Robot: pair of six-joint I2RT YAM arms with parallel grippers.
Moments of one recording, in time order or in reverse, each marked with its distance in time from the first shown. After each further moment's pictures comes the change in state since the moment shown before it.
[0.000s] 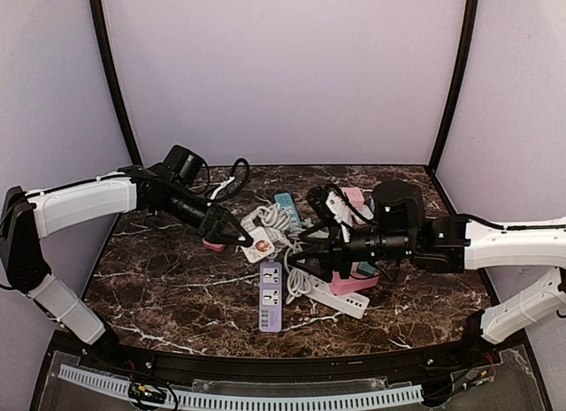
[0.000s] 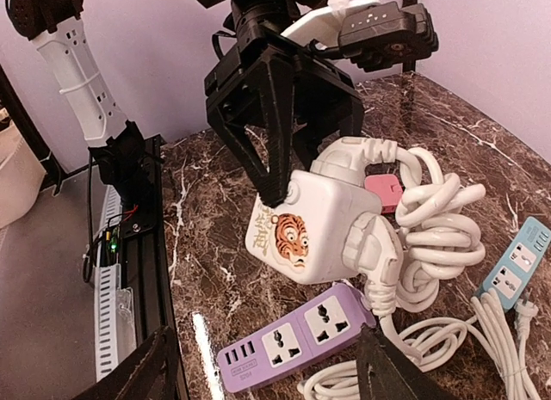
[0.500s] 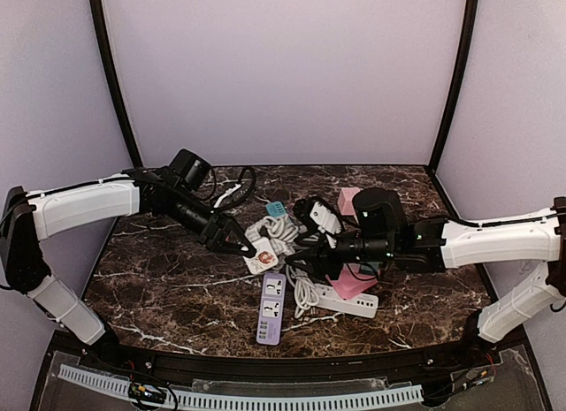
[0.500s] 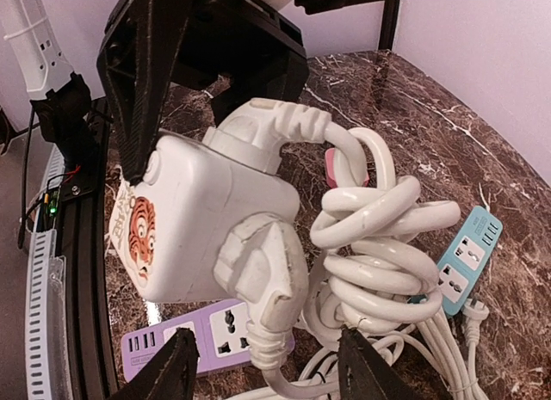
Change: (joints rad) left arm -0.054 0.000 0.000 -0.038 0.034 0.032; right arm -0.019 0.136 0.001 0.046 0.054 -0.157
